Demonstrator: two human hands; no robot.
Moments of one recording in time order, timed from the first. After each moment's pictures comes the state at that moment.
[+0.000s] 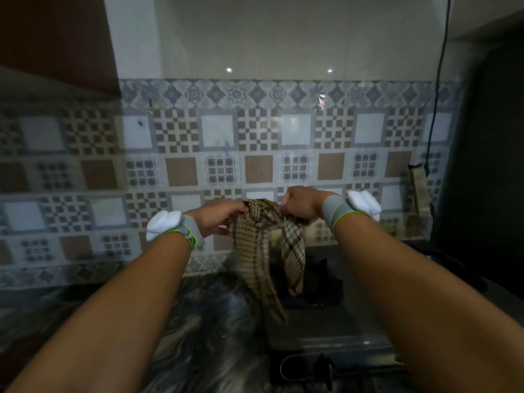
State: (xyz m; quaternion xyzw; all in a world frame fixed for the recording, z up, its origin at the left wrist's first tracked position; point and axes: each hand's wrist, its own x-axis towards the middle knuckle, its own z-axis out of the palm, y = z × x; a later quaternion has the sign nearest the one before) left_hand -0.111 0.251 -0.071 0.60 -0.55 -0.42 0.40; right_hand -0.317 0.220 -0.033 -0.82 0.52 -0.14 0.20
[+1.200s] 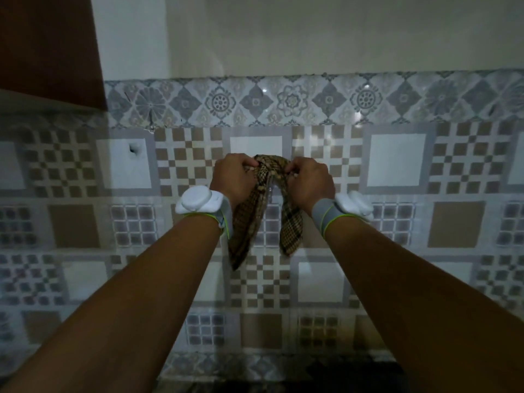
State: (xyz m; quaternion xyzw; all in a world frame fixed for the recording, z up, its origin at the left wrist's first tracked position) left_hand 0.044 -0.081 0.032 0.62 -0.60 0.08 0.49; right_hand -0.113 -0.113 0.024 -0.73 0.47 -0.49 0.05
